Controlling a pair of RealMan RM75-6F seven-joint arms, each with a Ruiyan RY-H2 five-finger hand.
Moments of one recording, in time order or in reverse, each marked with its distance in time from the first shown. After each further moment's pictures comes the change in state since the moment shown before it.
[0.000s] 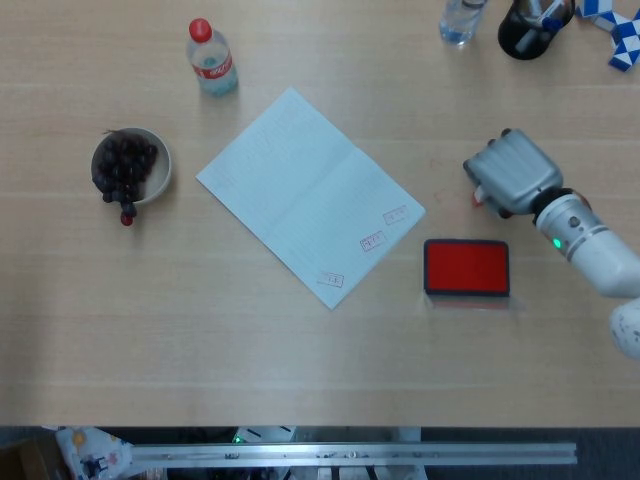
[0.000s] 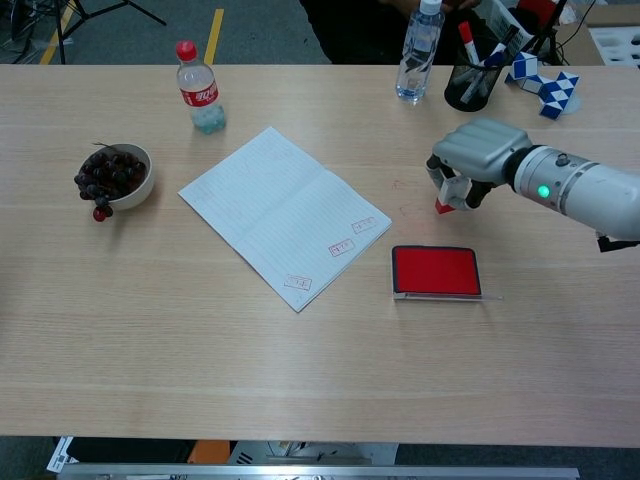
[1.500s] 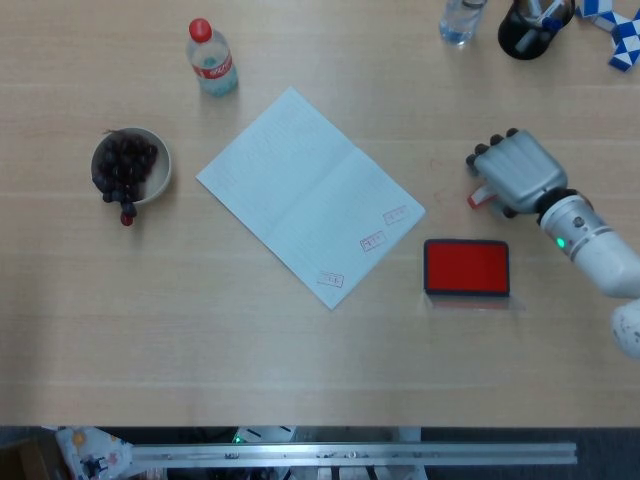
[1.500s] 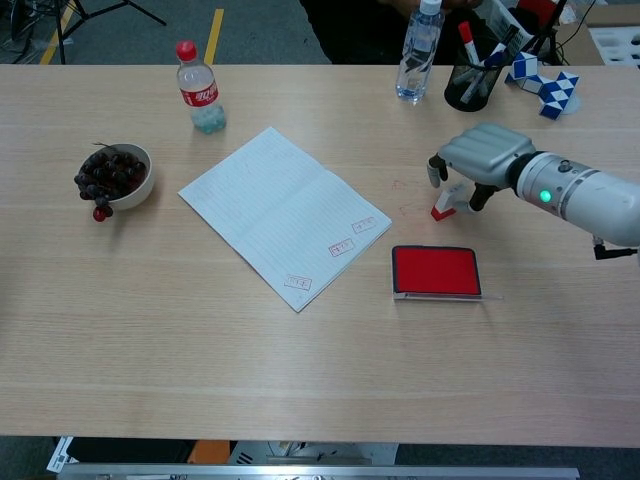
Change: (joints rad) left arm -0.002 0.002 0.001 -0.002 0.001 0.001 0.002; right arm -0.063 -0.027 0.055 0.065 -0.066 -0.031 0.043
